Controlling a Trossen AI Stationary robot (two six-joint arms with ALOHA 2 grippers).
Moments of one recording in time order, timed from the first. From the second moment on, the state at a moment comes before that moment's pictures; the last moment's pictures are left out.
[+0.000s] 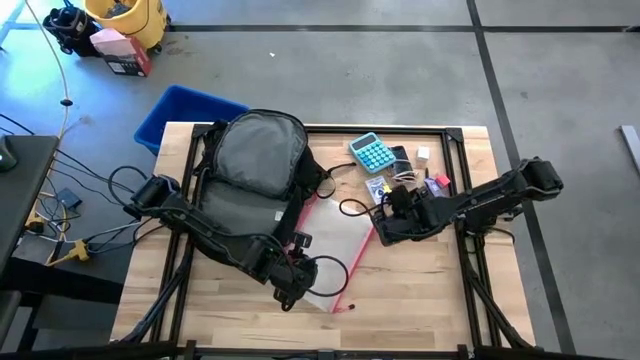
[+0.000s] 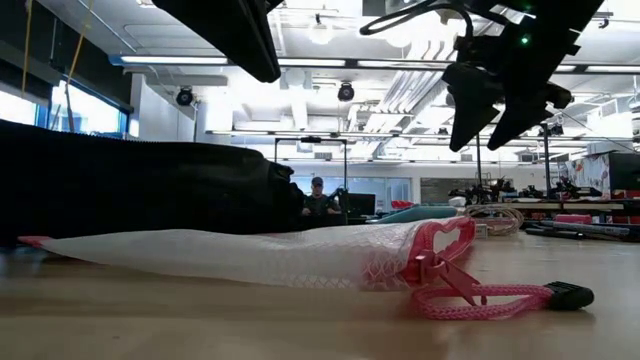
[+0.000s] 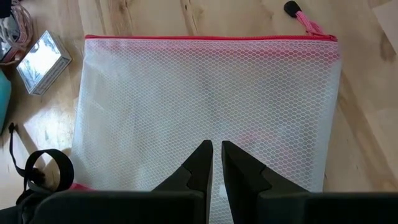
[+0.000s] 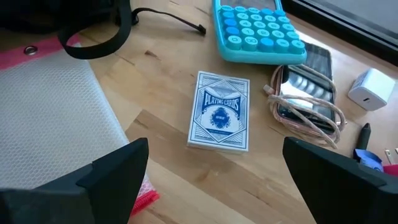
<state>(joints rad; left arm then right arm) -0.50 1.81 1.44 -0.74 -0.41 -0.01 0.28 1.44 0.93 -0.95 0.75 1.23</state>
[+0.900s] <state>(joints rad) -0.42 1.81 1.44 -0.68 -0.41 -0.01 0.32 1.44 0.93 -0.95 0.81 1.22</state>
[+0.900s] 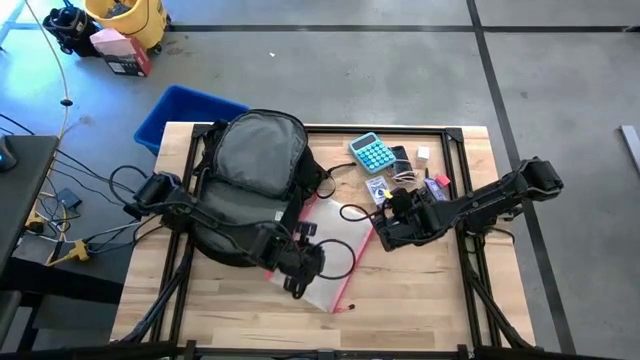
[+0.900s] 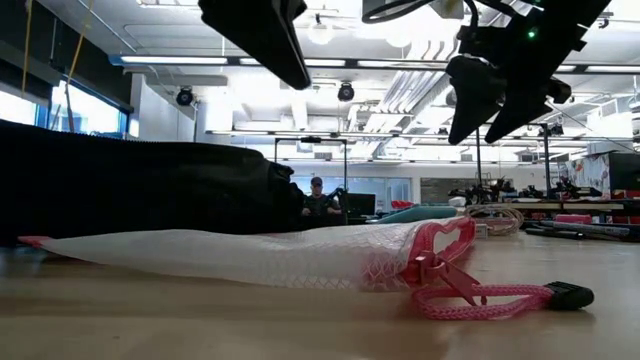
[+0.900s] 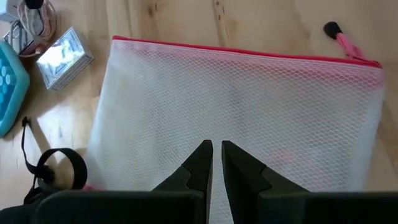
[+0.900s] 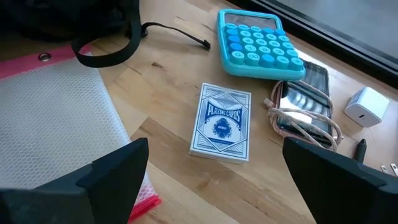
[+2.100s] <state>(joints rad) -0.46 2.28 1.78 -0.50 -0.36 -0.23 0.43 1.30 0.97 -1.18 0.93 1.46</state>
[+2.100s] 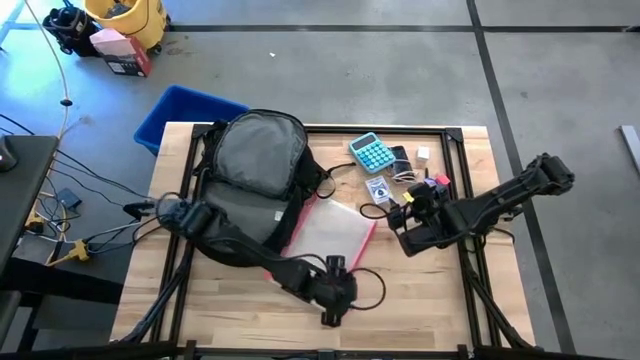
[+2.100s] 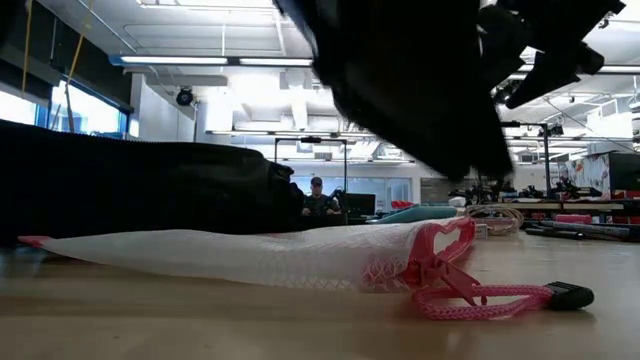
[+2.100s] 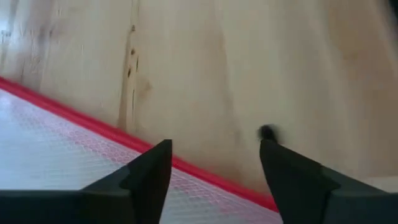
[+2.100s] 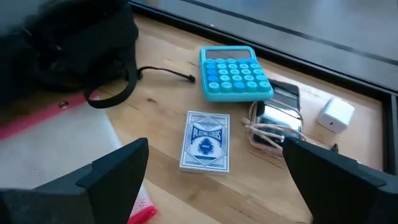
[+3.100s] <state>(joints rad) -0.45 2.43 2.03 -1.39 -0.66 -0.59 0.43 1.30 0.97 -1.16 0.93 1.46</state>
